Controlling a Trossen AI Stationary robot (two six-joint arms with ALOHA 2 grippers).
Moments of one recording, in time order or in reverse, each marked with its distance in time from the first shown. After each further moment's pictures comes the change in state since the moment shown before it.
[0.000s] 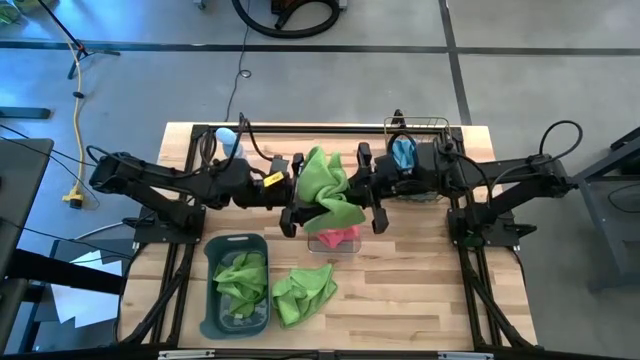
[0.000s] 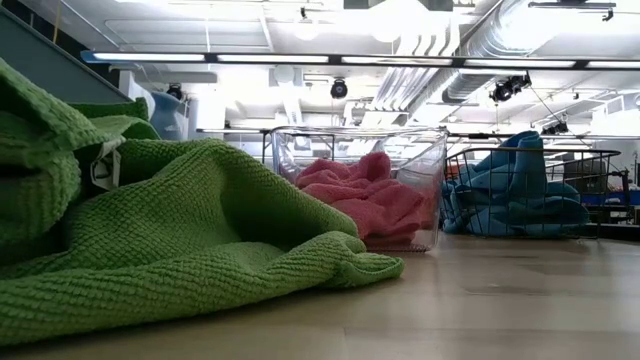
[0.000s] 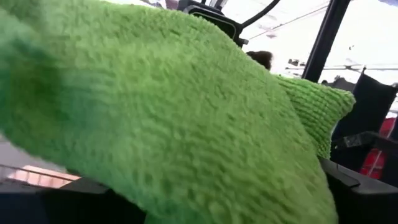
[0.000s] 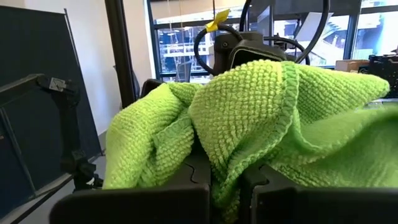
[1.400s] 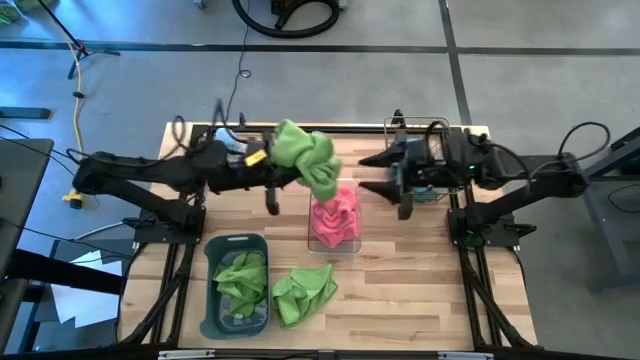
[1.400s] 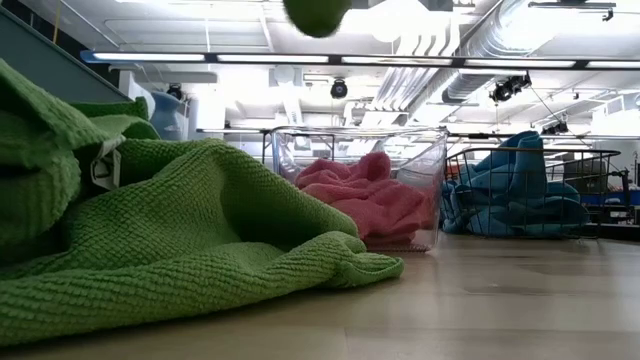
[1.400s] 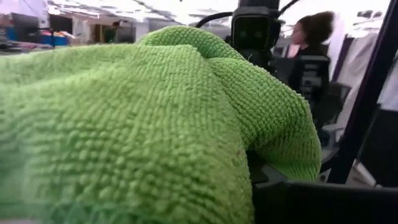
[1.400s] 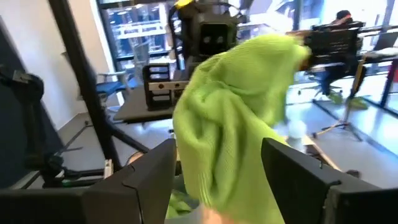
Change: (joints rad) left arm 0.062 -0.168 0.000 -0.295 -0.119 0.185; right arm 0.001 -0.175 0.000 -0.295 0.201 0.059
